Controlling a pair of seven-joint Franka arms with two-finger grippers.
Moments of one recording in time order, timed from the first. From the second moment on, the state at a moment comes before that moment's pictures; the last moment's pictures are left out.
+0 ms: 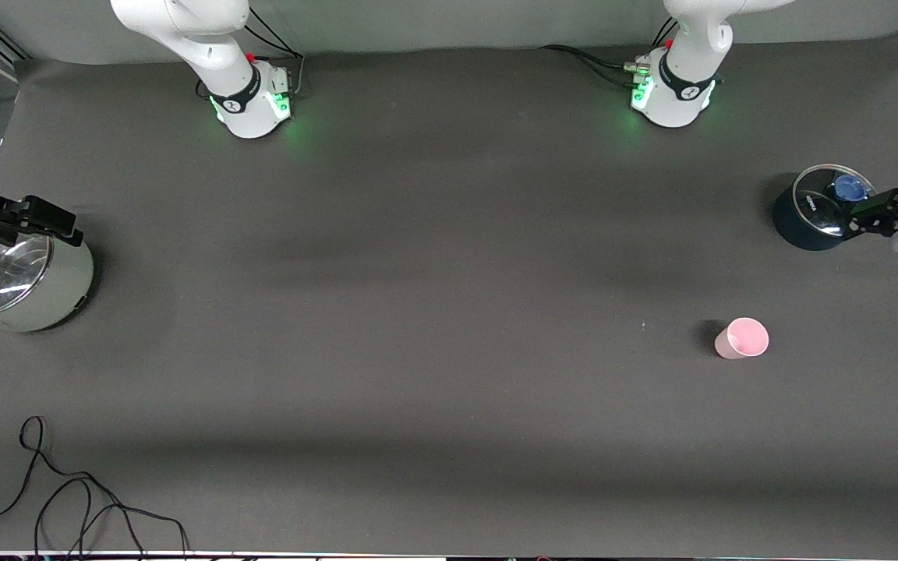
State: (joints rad) left arm 0.15 0.15 0.00 -1.60 -0.07 1.64 0.94; right arm -0.04 0.03 0.00 -1.55 -0.01 1.55 0.00
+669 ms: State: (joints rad) left arm 0.32 0.38 0.00 -1.65 -0.31 1.77 1.61; right arm -0.04 0.04 0.00 -1.55 -0.01 1.55 0.00
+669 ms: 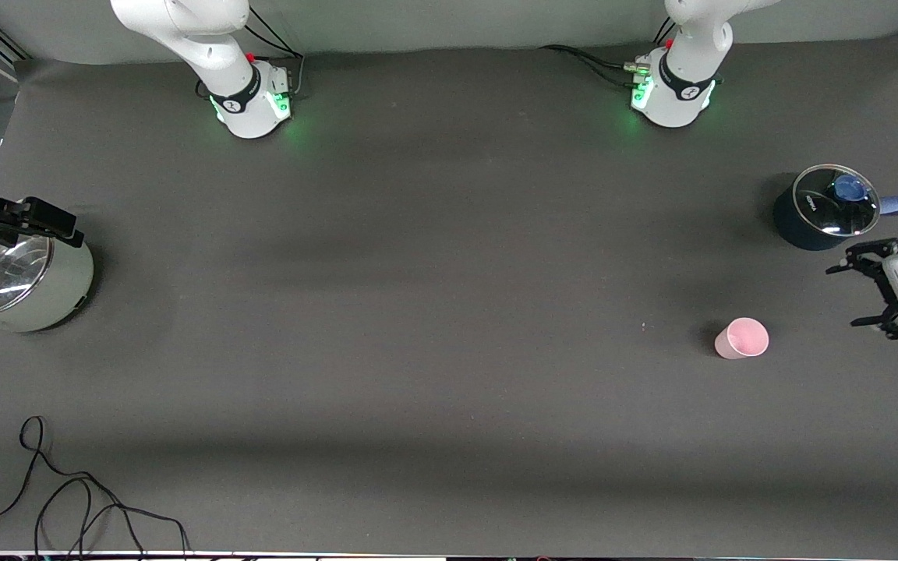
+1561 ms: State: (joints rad) left arm 0.39 0.70 0.00 -1.66 -0.68 1.79 2.12; right arm -0.04 0.04 0.00 -1.55 -0.01 1.55 0.00
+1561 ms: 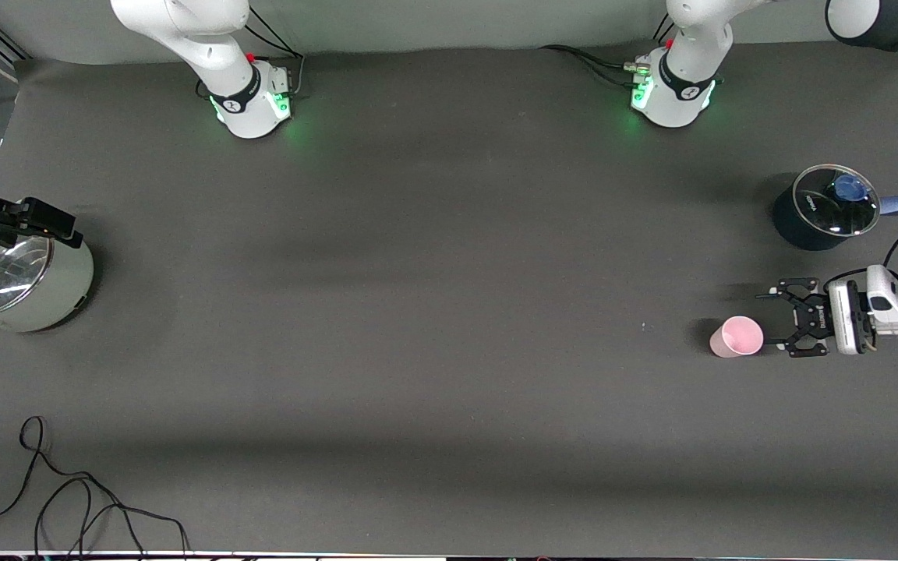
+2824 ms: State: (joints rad) left arm 0.40 0.77 -0.01 -1.65 -0.90 1.84 2.33; right arm -0.04 0.06 0.01 -1.54 -0.01 1.55 0.00
